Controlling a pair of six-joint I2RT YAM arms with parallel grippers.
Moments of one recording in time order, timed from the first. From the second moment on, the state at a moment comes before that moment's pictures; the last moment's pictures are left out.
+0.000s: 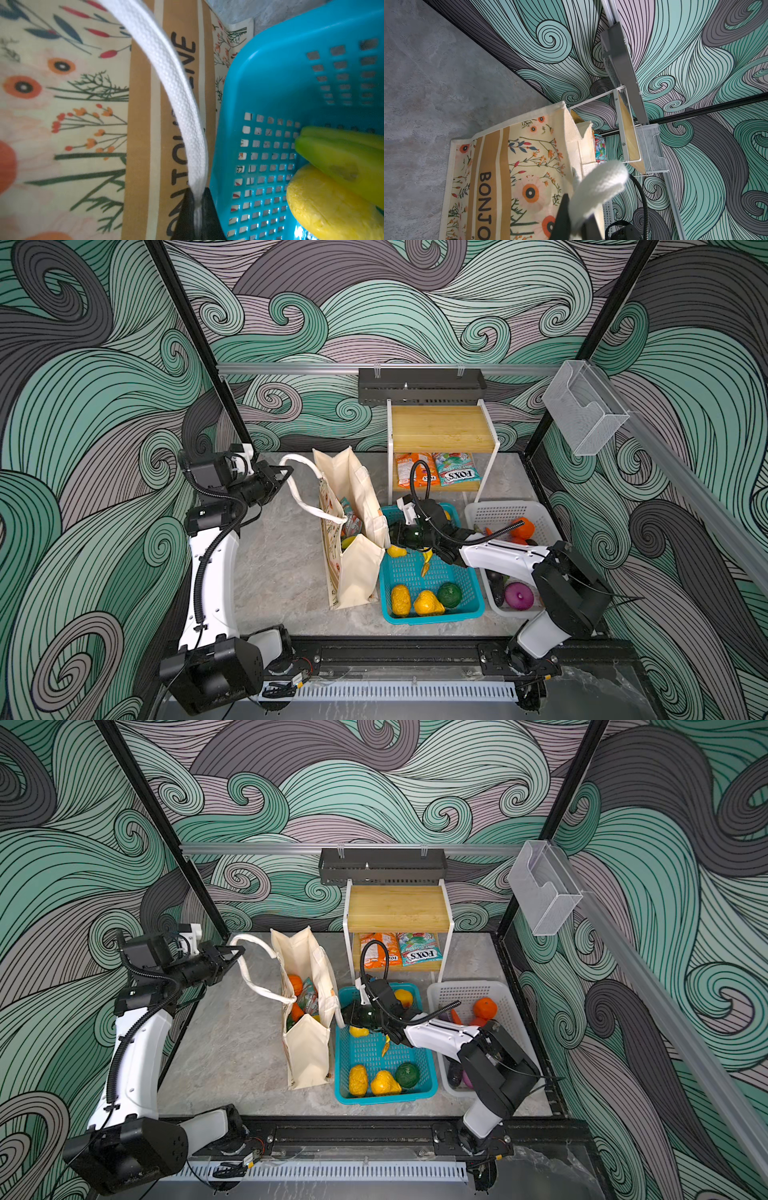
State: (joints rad) left arm 0.29 1.17 1.24 -0.53 0.80 -0.71; right arm 0.74 1.61 0.89 0.18 -0.37 0.89
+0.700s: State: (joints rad) left arm 0.28 1.21 1.46 -0.63 0.81 -0.73; right arm 0.78 1.27 1.23 -0.31 -0.09 0.26
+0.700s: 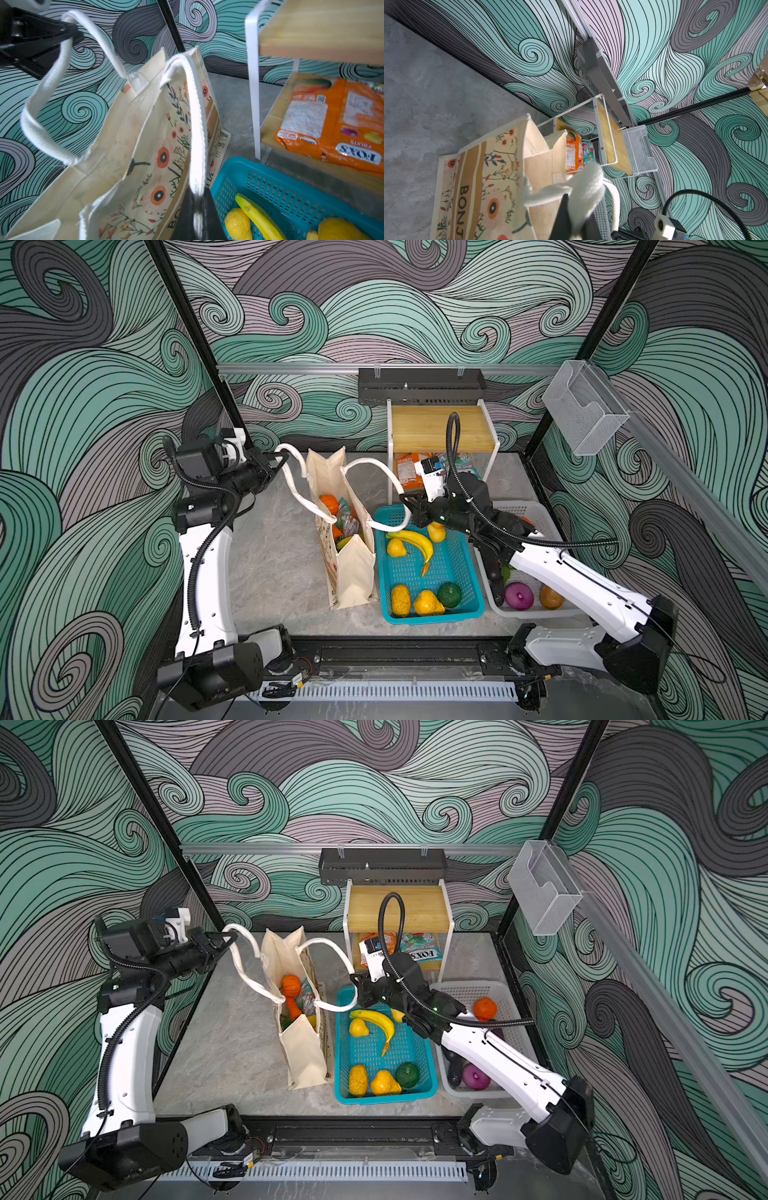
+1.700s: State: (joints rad) left arm -0.15 1.48 1.93 -1.21 0.57 -0.30; right arm 0.90 1.74 1.58 -0.19 -0.38 0.32
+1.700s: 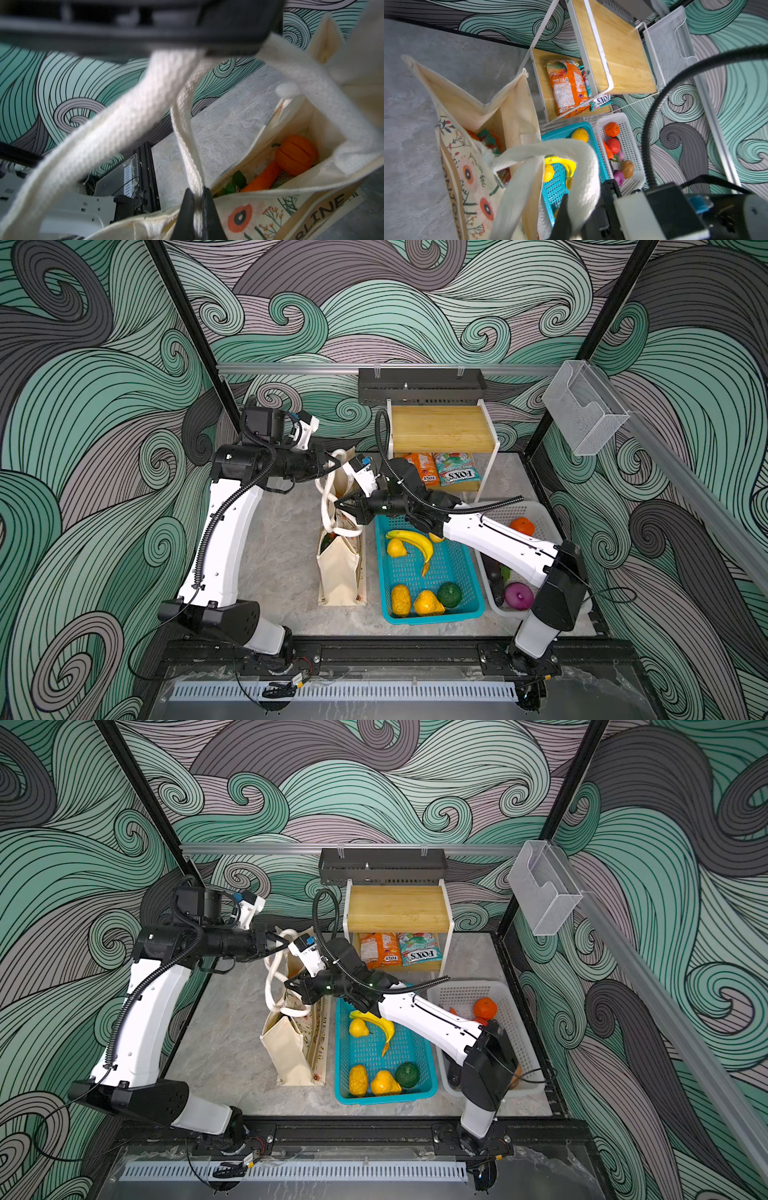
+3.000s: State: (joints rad) left arm -0.15 1.31 1.87 -1.22 0.24 -0.28; right arm 0.90 1.74 1.44 0.18 -0.34 0.59
